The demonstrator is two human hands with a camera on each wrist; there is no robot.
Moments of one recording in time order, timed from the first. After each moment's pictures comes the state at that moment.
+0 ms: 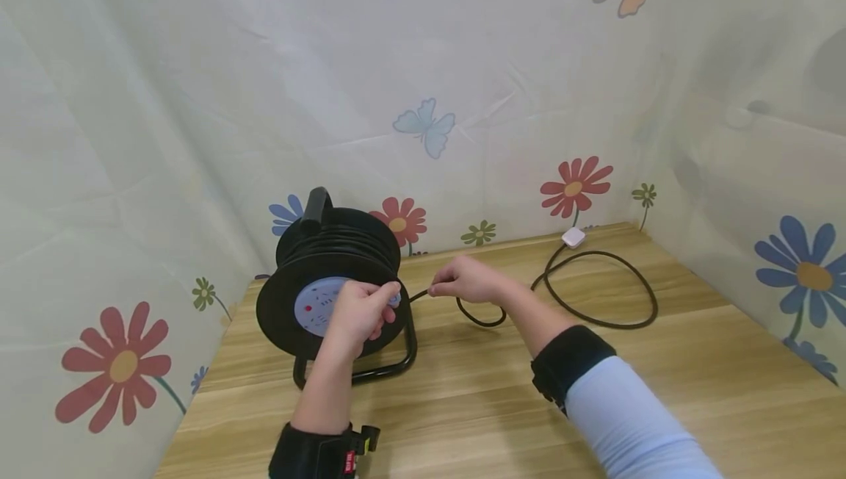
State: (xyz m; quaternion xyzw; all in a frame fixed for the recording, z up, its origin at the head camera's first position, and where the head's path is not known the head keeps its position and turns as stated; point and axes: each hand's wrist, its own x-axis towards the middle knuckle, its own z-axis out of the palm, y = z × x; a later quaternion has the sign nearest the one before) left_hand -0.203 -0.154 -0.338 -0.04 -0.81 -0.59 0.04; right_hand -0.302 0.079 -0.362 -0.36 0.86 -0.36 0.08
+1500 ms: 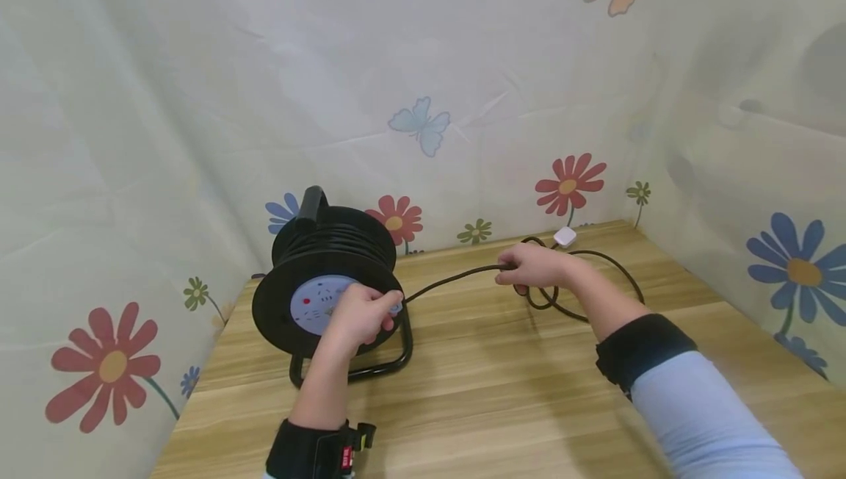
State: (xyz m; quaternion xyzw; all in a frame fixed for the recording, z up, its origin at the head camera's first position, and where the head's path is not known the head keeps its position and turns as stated) left_hand -0.207 -0.154 -0.344 -0.03 -0.87 -0.49 -0.02; right_hand -0.297 0.184 -0.344 -0.28 0.90 -0.30 0.14
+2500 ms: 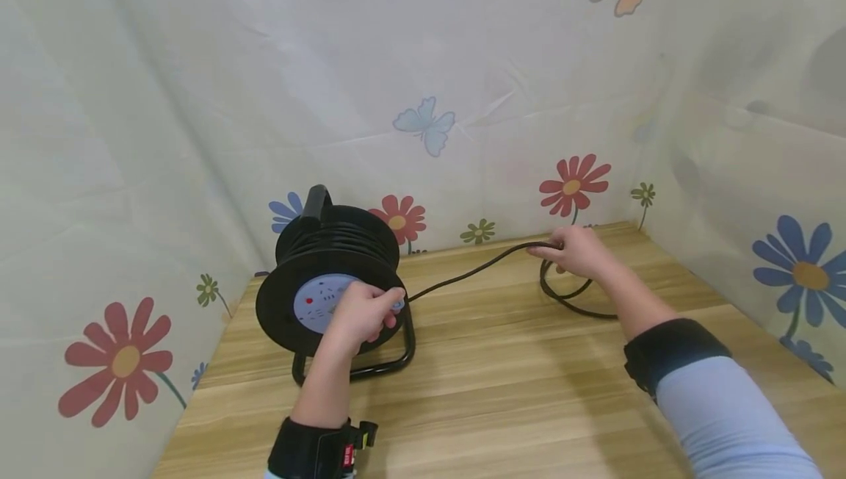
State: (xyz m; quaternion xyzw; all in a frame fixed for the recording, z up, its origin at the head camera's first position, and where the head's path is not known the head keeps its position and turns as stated) left_hand -0.208 -0.156 -0.343 -0.02 -0.87 -0.50 -0.01; right_hand -0.310 0.240 -0.359 -0.14 0.95 -0.26 -0.07
